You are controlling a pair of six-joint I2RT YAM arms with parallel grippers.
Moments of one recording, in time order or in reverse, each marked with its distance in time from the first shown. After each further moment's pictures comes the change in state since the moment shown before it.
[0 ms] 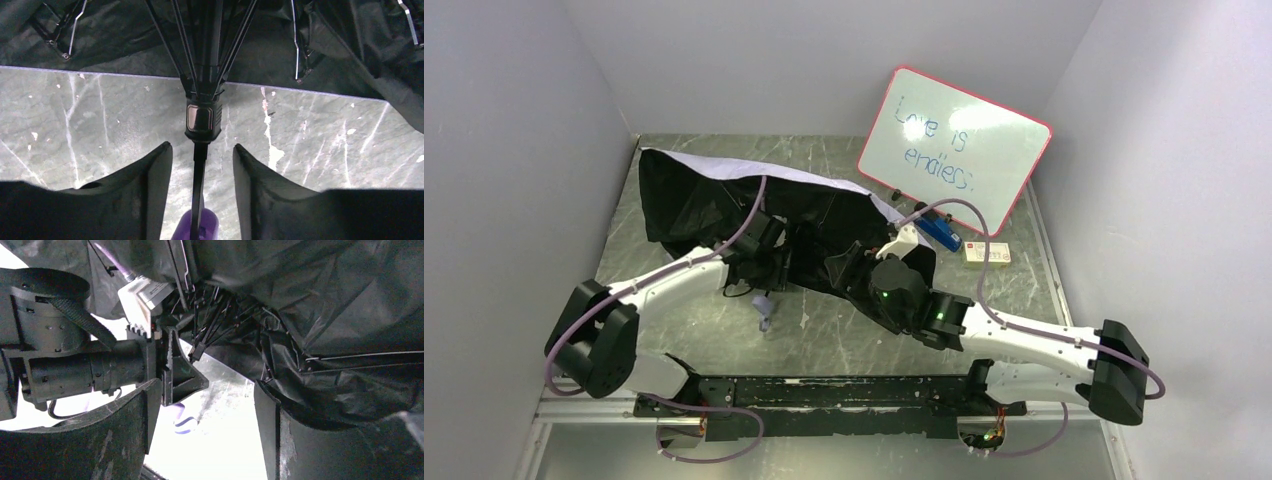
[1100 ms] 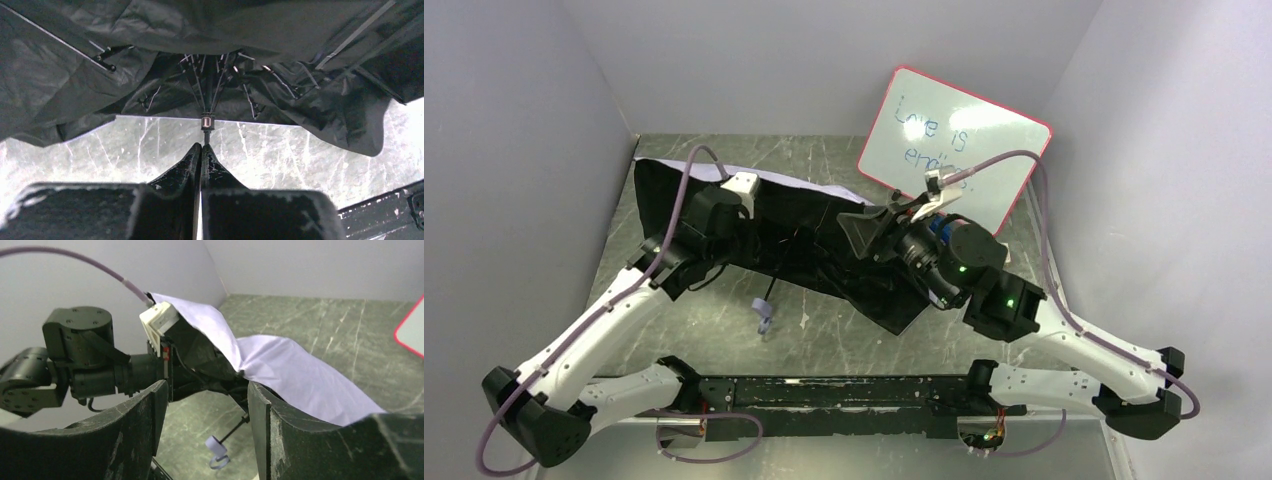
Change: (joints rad) left arm 0.000 -0.367 0.212 -0.189 -0.135 0.074; right arm 0.000 -0.173 0.394 -0.184 -0.121 -0.415
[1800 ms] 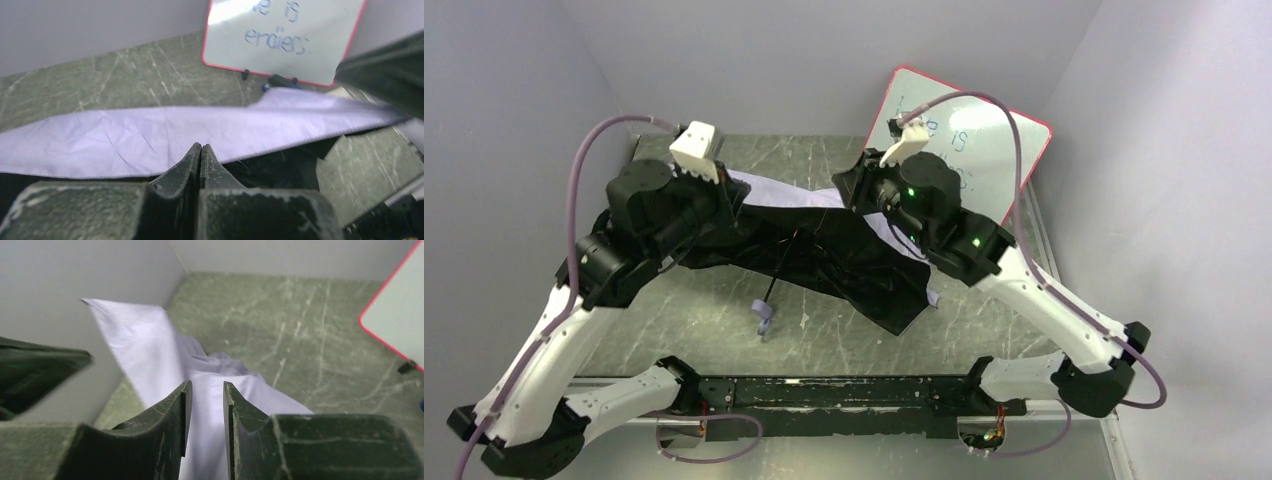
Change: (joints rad) left arm 0.000 -0.112 0.313 0.055 0.112 0.158; right arm -0.155 0.299 0.391 -0.240 -0.087 0.006
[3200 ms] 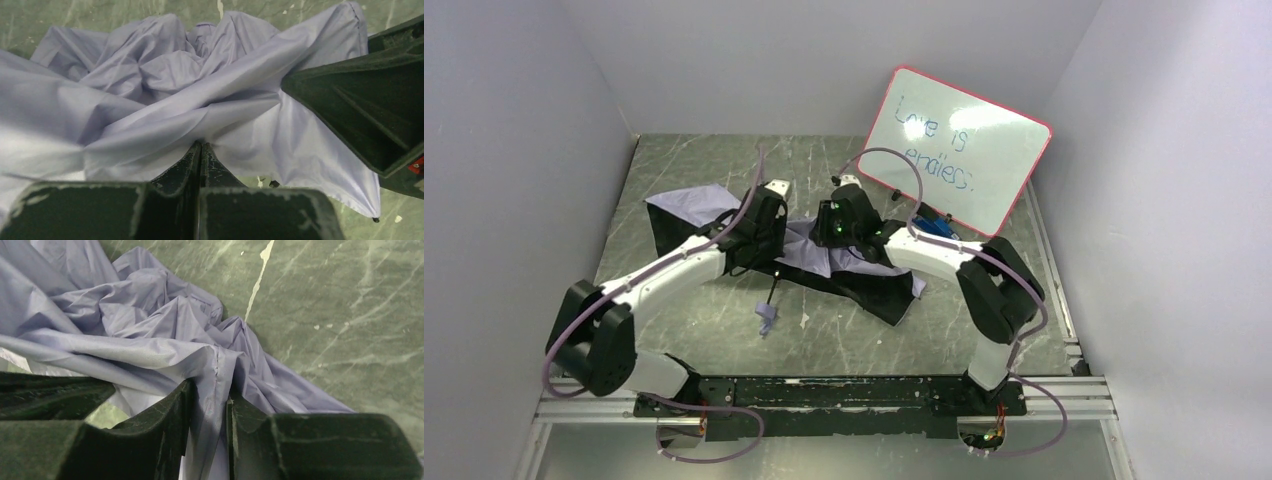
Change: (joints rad) left arm 0.027 0.435 -0.411 0.257 -0.098 -0.132; right arm -0.209 0.535 -0.340 0.378 -0.354 0.139
